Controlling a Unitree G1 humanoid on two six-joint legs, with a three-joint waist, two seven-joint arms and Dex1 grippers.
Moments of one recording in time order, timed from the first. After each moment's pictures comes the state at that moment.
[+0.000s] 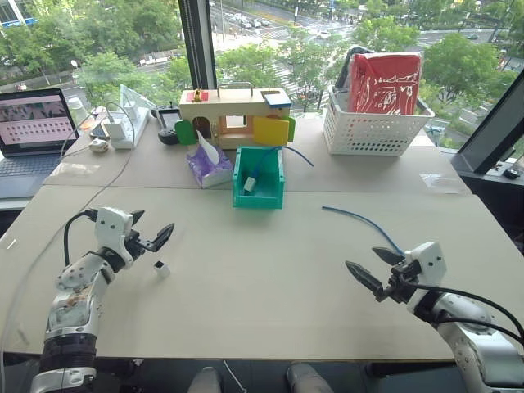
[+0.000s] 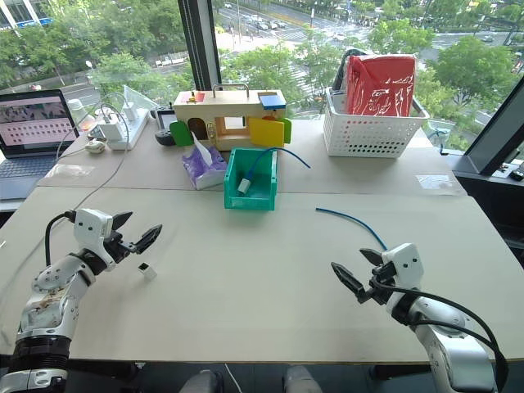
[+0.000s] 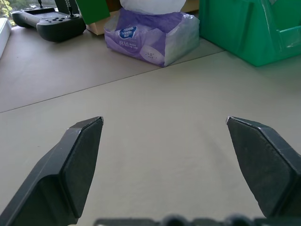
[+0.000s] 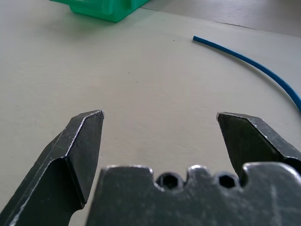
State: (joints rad) left arm -0.26 0.57 0.28 0.23 -0.31 0.09 -0.65; right arm 0.07 -0.53 -0.24 -0.31 0.42 0.40 0.63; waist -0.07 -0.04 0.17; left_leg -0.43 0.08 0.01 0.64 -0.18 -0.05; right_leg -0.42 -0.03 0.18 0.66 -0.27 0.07
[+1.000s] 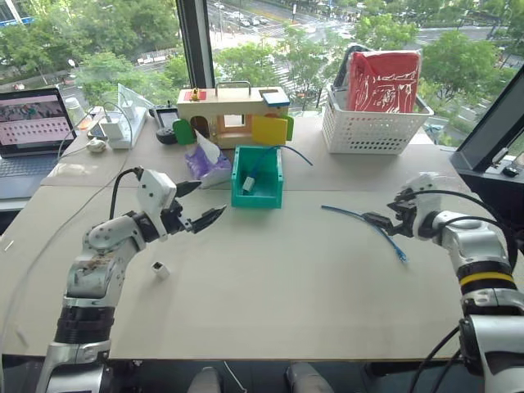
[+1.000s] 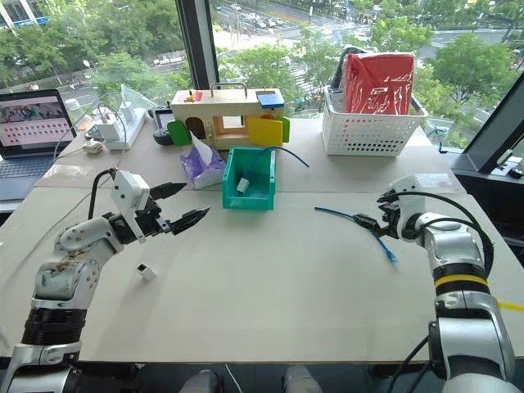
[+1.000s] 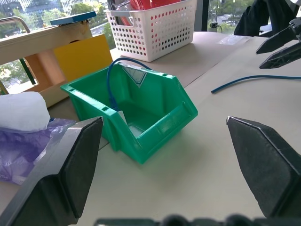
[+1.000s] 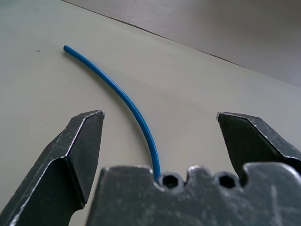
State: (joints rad) left arm -0.43 0.57 0.13 -0.07 -0.40 0.32 -0.81; right arm -0.80 -0.70 -0.02 0.80 0.16 0.34 0.79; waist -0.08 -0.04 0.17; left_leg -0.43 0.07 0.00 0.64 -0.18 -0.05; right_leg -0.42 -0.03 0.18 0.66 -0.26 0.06
